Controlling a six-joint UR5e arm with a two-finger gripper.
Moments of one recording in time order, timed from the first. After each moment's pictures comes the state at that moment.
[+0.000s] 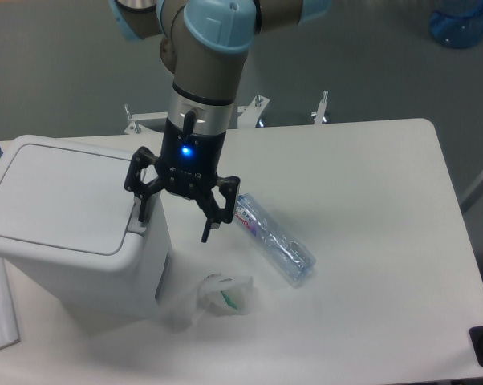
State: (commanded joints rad) arm 2.35 -1.72 -1.57 -1.00 1.17 0.54
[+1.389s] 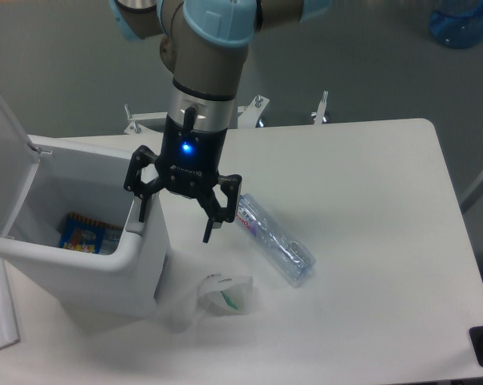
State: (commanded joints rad) arm 2.36 -1.73 -1.51 -1.00 1.17 0.54
